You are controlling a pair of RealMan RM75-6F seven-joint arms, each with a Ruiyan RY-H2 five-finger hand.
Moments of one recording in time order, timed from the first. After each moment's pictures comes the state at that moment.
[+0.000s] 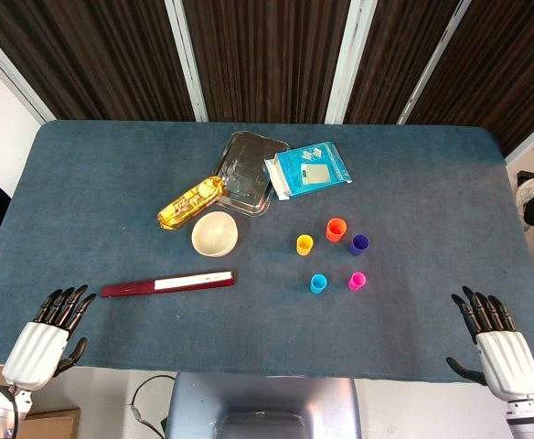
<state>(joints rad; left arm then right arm) -0.13 -1.20 0.06 -1.52 1.72 1.49 0.12 -0.01 -1.09 -0.06 -1.72 -1.61 1.49 -0.16</state>
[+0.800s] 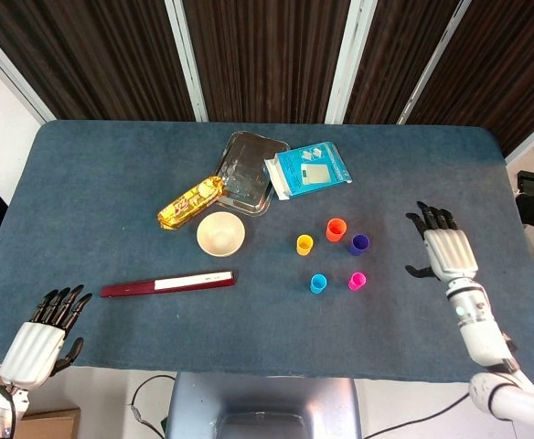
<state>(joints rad) -0.13 -1.20 0.06 -1.52 1.69 1.48 0.12 0.48 -1.24 0.26 -1.54 -1.04 0.96 -0.34</state>
